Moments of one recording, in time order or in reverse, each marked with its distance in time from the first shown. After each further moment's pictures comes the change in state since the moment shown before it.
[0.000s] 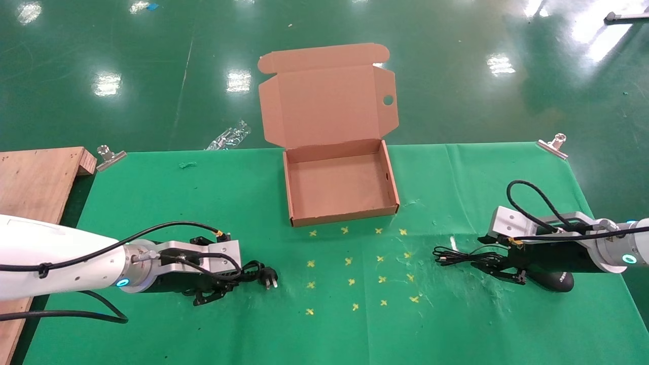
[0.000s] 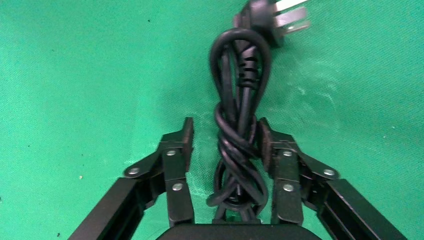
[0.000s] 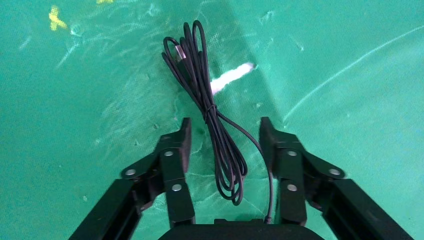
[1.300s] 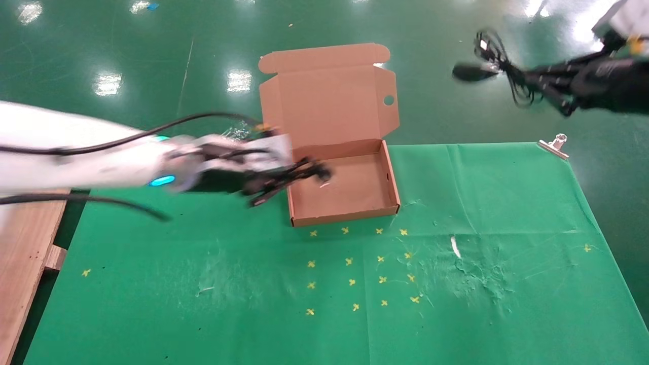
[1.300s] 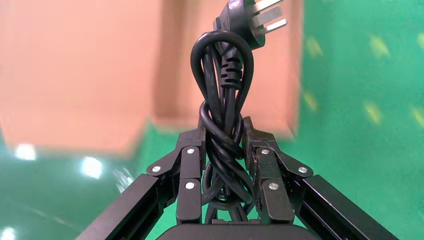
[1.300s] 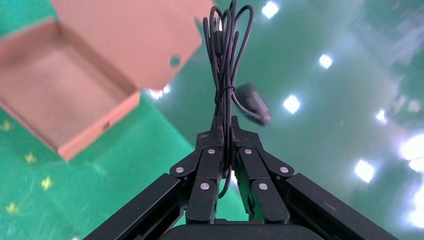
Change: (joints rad) left arm -0.246 0.240 -0.014 0.181 -0.014 -0.092 0.077; right arm 0.233 0.146 0.196 0.141 0.200 0.029 0.199
